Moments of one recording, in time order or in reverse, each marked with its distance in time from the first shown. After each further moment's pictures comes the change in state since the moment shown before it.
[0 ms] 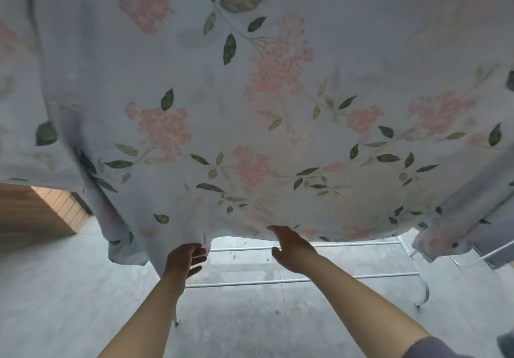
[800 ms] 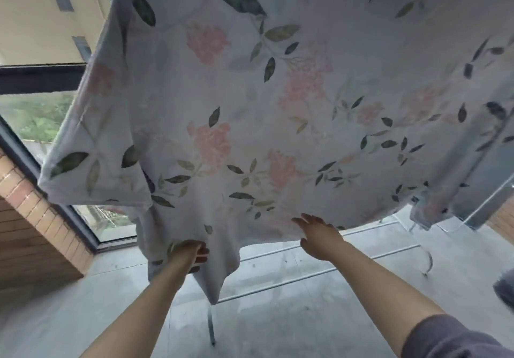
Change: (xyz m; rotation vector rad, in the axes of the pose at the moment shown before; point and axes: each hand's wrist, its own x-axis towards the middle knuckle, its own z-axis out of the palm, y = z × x) left_hand 0.008 0.081 -0.161 0.341 -0.149 0.089; right_hand -0.023 -0.132 0.022 -0.254 0.096 0.226
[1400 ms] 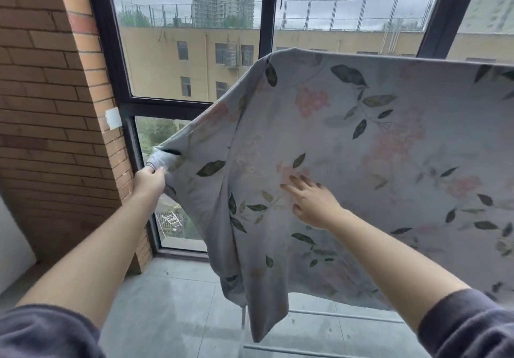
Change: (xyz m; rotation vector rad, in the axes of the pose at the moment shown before) left_hand -0.024 0.135 -0.249 -0.225 0.650 0.478; right_hand 0.053 -0.170 -0.160 -0.288 0.394 -0.491
